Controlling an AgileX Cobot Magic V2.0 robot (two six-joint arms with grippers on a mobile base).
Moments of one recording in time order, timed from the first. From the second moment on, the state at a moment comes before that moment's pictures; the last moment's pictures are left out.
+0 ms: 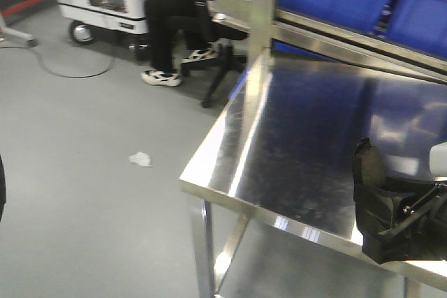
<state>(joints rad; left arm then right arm) -0.20 0.69 -0.64 -0.05 0.68 -0.12 0.48 0.74 -0.51 -0.21 0.34 0.35</state>
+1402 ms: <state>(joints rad) -0.20 0.68 -0.64 -0.05 0.68 -0.12 0.48 0.74 -0.51 -0.21 0.34 0.35</state>
